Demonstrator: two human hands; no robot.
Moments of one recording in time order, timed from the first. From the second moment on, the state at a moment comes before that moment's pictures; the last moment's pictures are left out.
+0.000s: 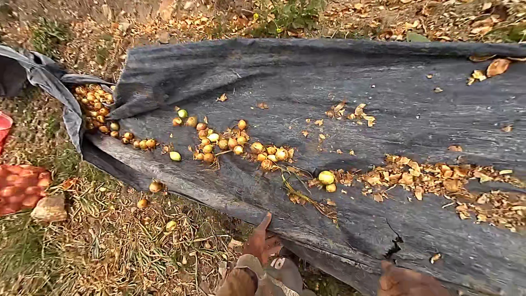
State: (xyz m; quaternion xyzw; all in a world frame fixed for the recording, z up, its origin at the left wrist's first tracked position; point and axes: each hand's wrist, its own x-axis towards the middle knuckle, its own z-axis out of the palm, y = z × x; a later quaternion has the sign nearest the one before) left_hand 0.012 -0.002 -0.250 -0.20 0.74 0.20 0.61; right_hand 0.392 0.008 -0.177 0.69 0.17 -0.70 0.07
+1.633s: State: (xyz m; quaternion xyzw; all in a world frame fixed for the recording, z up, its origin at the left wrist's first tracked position) left_hand 0.029 0.049 -0.208 -0.30 0.77 0.39 0.41; right_hand 0.206 0.156 -0.197 0.34 0.54 -0.74 0.21
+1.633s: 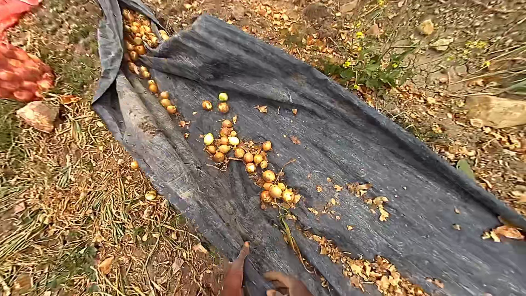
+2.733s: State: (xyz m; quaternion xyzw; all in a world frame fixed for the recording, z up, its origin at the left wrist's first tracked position) left_hand 0.032 0.018 -0.299 -0.40 0.60 0.53 0.45; right_hand 0.330 0.311 -0.342 0.60 0.71 -0.35 0.12
